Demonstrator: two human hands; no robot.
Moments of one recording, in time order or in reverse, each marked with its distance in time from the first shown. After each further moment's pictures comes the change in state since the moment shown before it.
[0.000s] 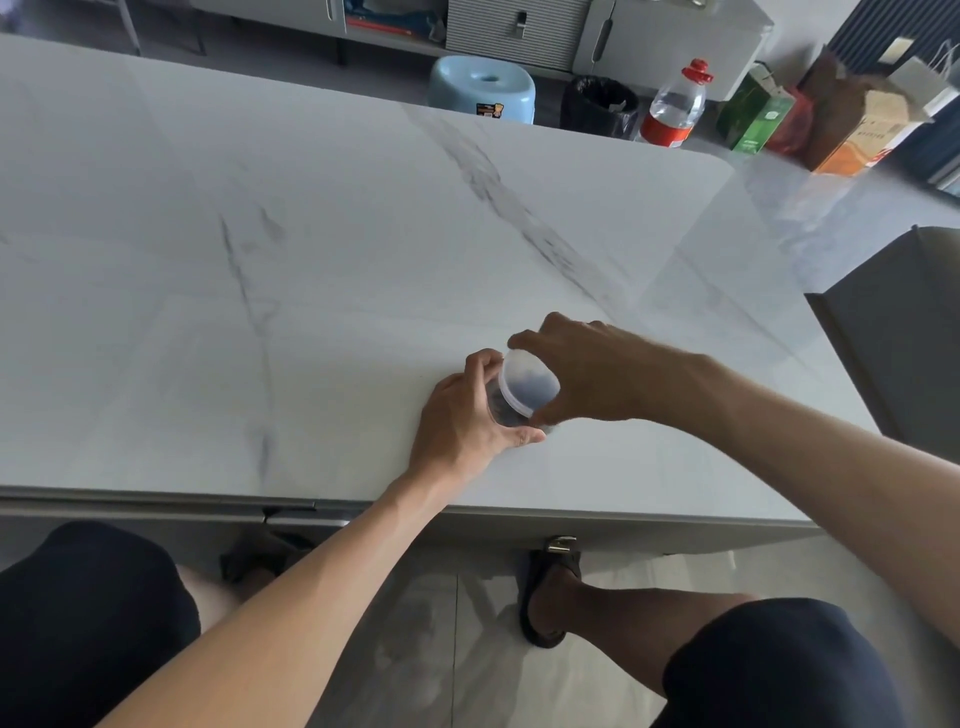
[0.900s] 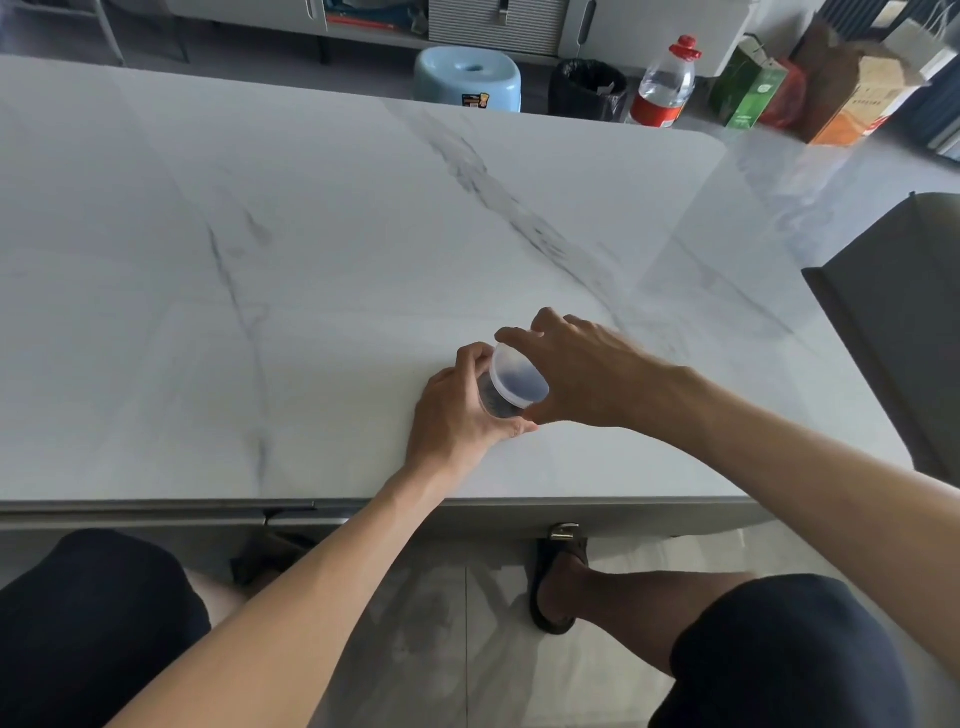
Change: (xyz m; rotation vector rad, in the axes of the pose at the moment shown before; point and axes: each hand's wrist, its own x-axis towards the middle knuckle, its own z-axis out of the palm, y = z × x) left_hand 0.000 -0.004 0.001 0.000 0.009 -0.013; right_hand 0.003 0.003 0.029 -0.064 0.184 0.007
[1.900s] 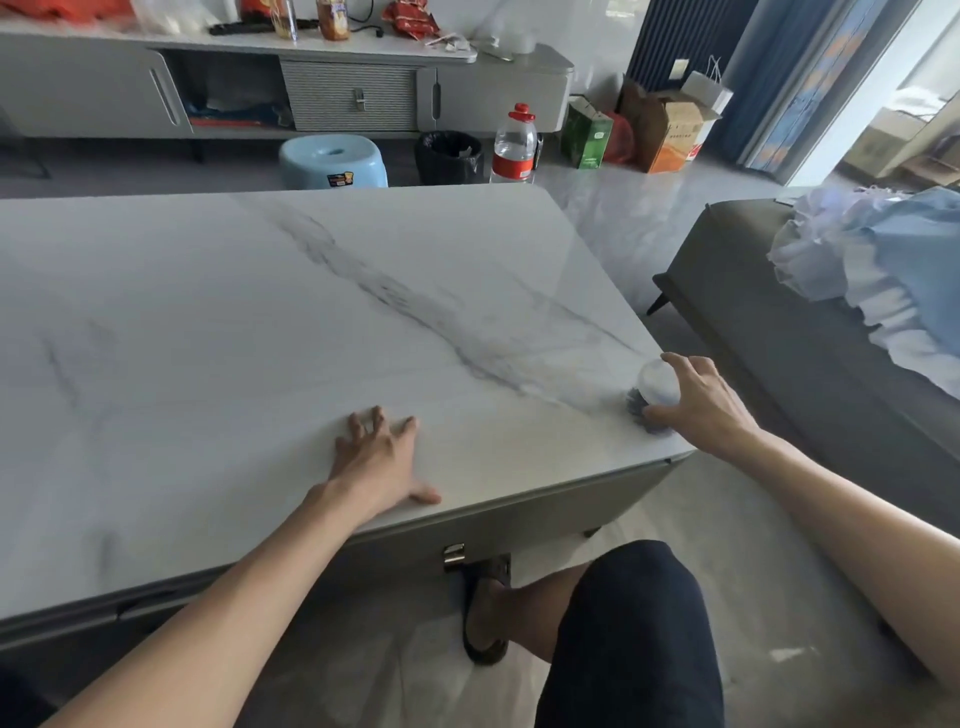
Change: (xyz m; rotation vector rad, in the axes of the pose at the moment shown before) left_hand -0.002 0.088 0.031 0.830 -0.625 -0.032; right_hand -0.204 0.225 0.088 0.406 0.187 0.886
